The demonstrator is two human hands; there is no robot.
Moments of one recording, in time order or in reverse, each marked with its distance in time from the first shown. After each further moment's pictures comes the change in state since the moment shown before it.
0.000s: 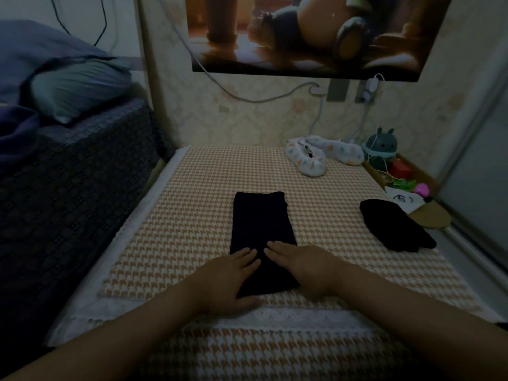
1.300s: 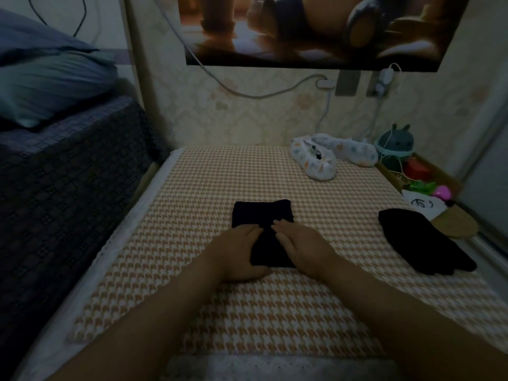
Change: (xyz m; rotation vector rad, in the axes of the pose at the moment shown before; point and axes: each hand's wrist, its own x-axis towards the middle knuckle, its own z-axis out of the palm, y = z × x) left_hand 0.111 -0.074 0.003 -0.115 0.171 -0.142; right_hand 0.091 0.062 0.014 0.526 0.580 0.233
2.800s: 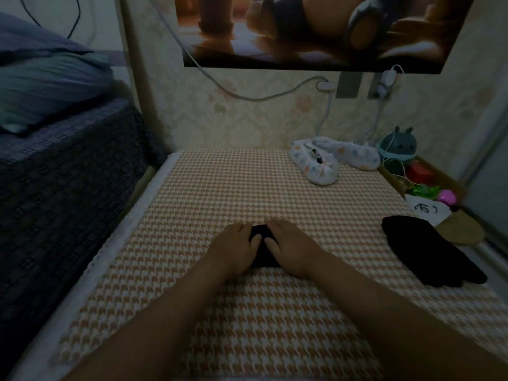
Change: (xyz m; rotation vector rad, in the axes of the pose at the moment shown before) left_hand 0.036 -0.010 0.015 -0.189 0.001 -0.333; right_hand 0.034 0.001 0.012 -0.123 -0.239 0.138
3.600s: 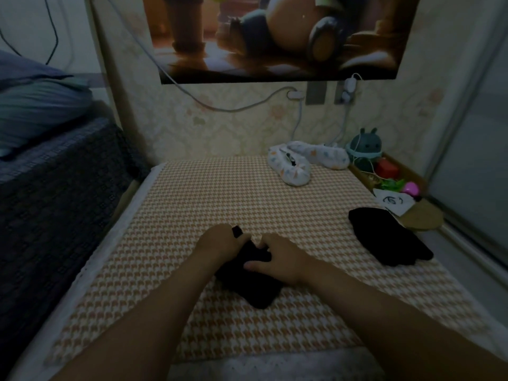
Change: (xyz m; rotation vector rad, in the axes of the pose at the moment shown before) left_hand -0.011 0.050 -0.036 -0.011 0.042 -0.235; right_hand -0.069 -0.016 -0.032 0.358 0.031 0.033
